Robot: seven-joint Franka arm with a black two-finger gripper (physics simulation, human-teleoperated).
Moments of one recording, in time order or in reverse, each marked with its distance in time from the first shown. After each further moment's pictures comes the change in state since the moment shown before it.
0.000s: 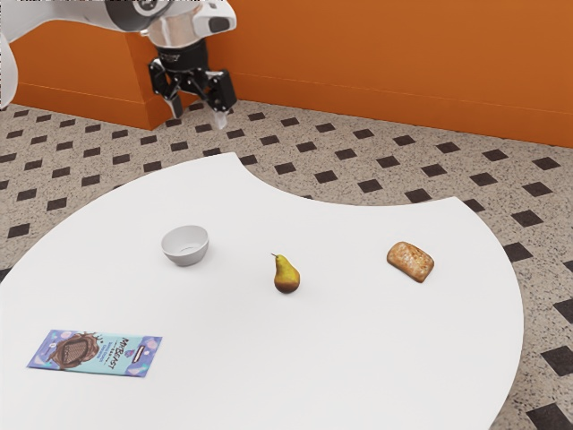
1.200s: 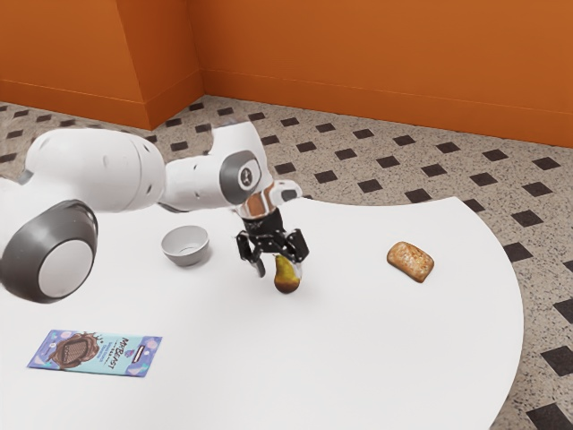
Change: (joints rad) arm 0.028 0.447 -0.034 -0.225 -0.488 0.423 0.134
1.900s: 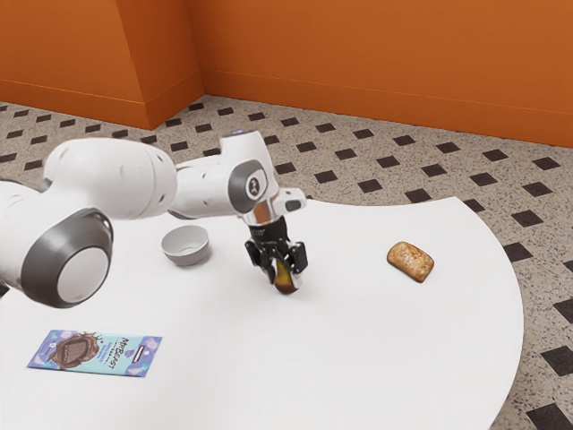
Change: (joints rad) arm 0.002 0.068 -0.001 0.049 -0.001 0.020 0.149
